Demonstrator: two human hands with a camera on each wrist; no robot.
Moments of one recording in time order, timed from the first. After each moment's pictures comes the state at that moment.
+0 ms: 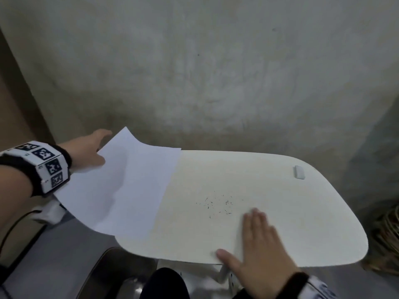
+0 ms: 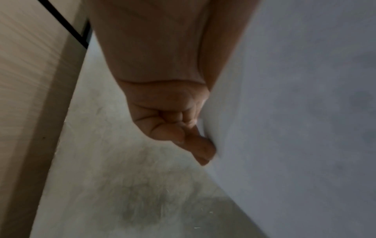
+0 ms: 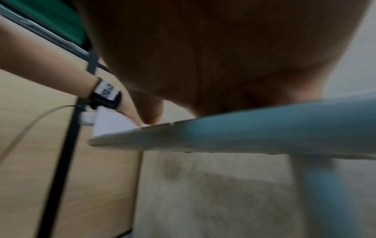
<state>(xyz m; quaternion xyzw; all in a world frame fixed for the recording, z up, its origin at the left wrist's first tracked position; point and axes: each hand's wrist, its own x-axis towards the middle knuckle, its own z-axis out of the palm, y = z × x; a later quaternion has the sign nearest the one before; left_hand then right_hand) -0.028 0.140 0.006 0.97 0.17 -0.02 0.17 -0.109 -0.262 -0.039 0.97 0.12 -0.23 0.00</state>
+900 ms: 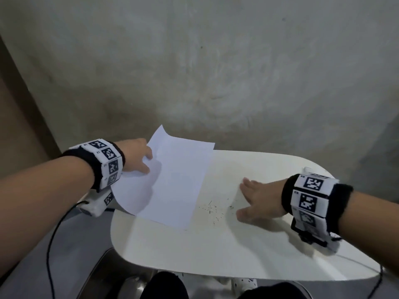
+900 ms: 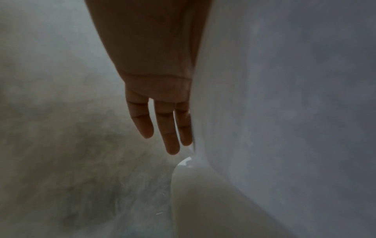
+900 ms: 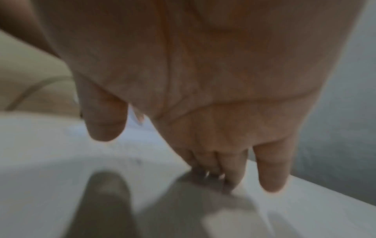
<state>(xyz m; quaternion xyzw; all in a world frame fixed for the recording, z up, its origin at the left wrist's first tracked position) 0.034 0.069 -0.010 0.99 0.01 -0.12 -0.04 0.012 -0.258 0.015 0.90 0.21 -0.32 0.20</state>
